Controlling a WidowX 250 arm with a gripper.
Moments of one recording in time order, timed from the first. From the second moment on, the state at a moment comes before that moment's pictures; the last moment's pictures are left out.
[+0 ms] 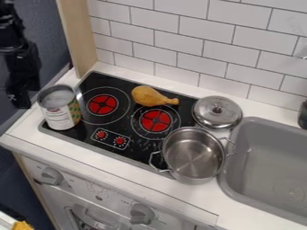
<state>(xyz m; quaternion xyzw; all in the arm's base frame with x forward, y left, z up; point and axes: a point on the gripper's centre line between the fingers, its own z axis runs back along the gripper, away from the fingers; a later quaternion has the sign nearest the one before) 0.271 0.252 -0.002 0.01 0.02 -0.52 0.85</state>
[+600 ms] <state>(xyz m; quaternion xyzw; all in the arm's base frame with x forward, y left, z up) 0.277 0.208 -0.013 0.01 0.03 -0.55 0.84</state>
